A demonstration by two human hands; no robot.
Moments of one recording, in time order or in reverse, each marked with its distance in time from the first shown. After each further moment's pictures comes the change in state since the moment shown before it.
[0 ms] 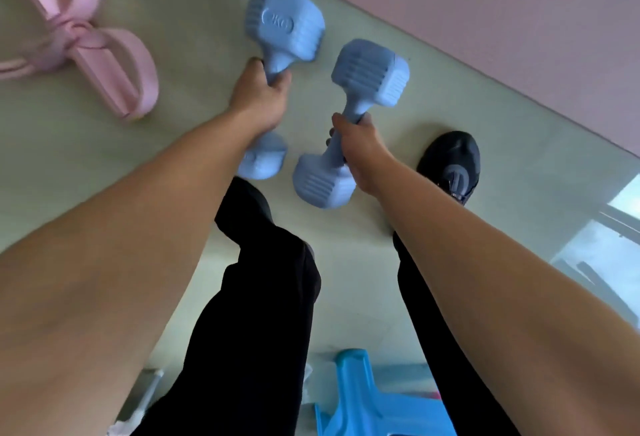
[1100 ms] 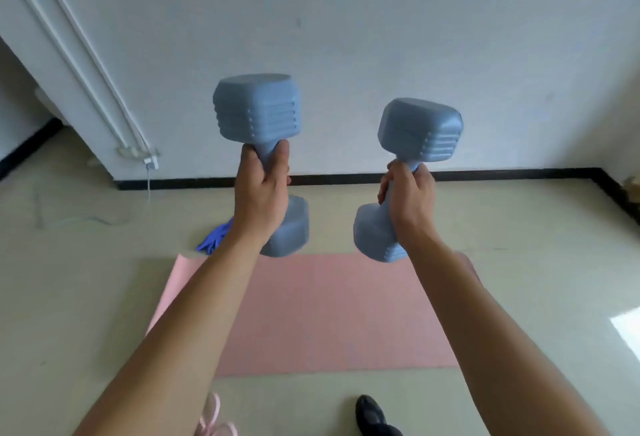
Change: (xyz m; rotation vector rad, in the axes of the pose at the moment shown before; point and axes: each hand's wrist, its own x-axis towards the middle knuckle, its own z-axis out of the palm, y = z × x) left_hand -0.784 0.524 -0.400 -0.512 0.235 1.282; right_hand -0.916 -0.306 -0.251 0.544 0.588 -1.283
